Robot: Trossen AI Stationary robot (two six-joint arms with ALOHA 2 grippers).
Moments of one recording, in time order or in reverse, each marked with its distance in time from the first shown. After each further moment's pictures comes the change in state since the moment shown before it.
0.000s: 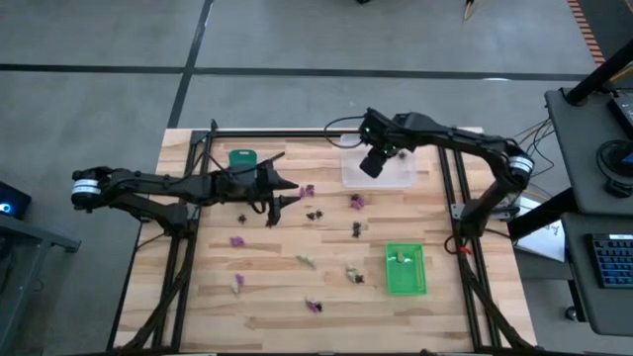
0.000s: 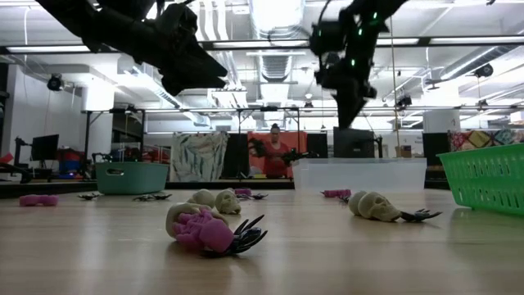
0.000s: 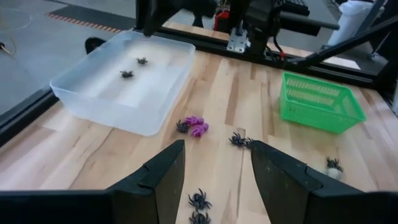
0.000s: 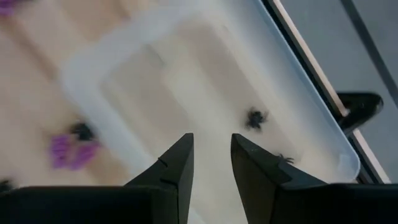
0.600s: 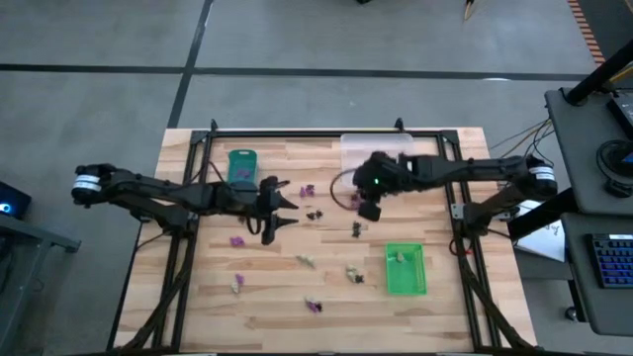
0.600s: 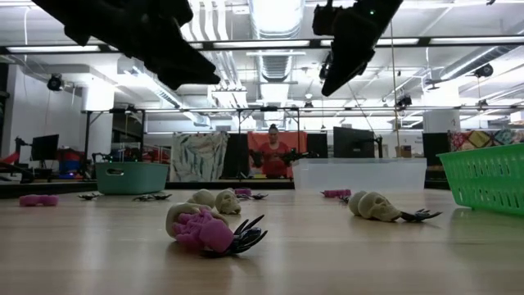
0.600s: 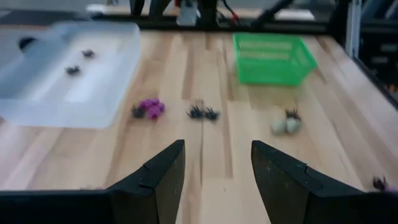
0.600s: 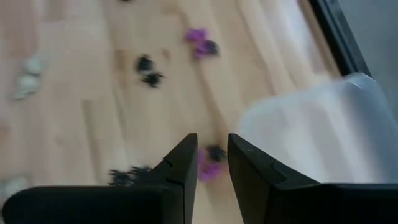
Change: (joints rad) left arm -0.153 0.007 0.000 -0.078 0.005 0.111; right arm 0.408 -0.182 -0.196 0.286 0.001 0.000
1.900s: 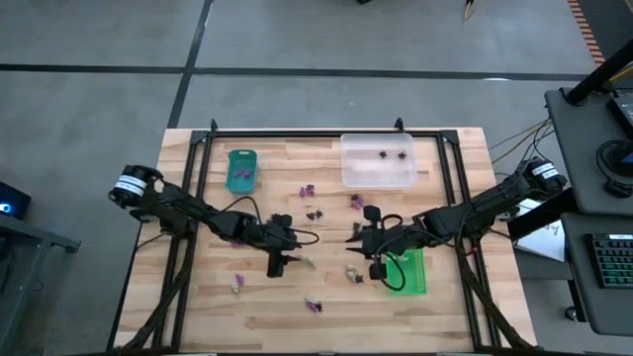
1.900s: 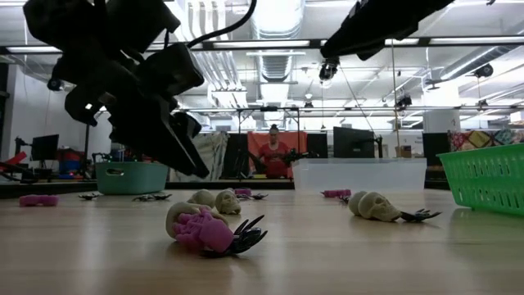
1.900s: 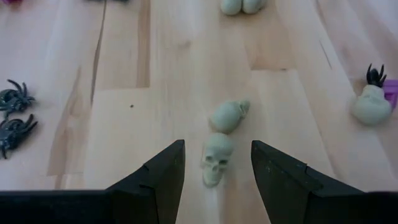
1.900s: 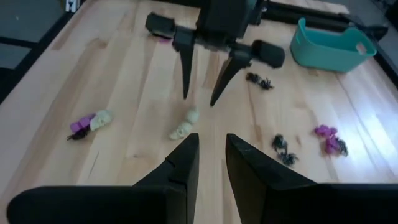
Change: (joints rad) left arm -0.209 0.426 0.000 0.124 -0.010 -0.107; right arm 0.452 -0.050 -0.330 0.655 0.142 -0.015
